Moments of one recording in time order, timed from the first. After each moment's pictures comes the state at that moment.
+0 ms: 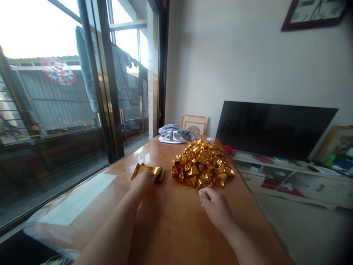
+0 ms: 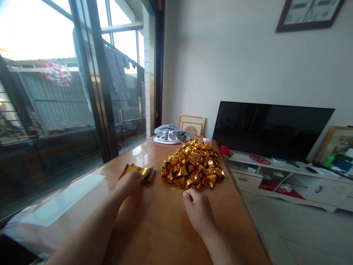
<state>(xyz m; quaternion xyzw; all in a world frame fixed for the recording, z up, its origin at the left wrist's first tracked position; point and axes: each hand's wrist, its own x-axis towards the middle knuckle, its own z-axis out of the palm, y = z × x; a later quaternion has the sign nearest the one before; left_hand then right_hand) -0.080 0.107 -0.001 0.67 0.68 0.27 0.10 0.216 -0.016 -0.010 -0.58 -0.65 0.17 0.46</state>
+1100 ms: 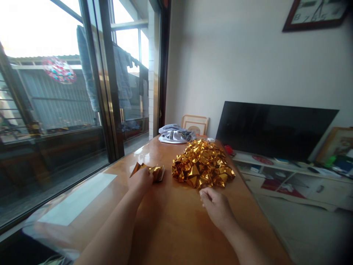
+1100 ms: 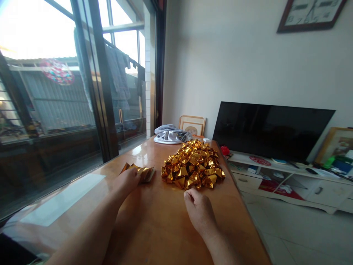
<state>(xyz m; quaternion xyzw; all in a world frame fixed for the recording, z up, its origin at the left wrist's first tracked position) -0.081 0.099 0.015 0.64 0.74 0.21 0.06 0.220 -0.013 -0.014 -0.58 -0.65 0.17 0.46</state>
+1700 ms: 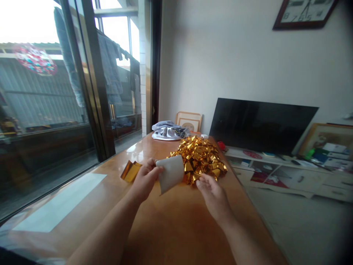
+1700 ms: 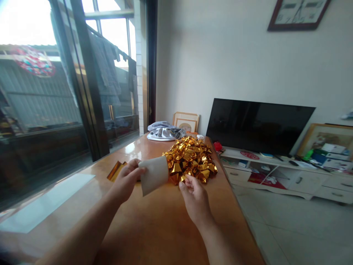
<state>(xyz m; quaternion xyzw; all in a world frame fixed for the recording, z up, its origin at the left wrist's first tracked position) -0.025 0.053 0.044 0.60 0.35 0.56 0.46 0.221 -0.013 0.001 -0.55 -0.53 0.28 0.58</state>
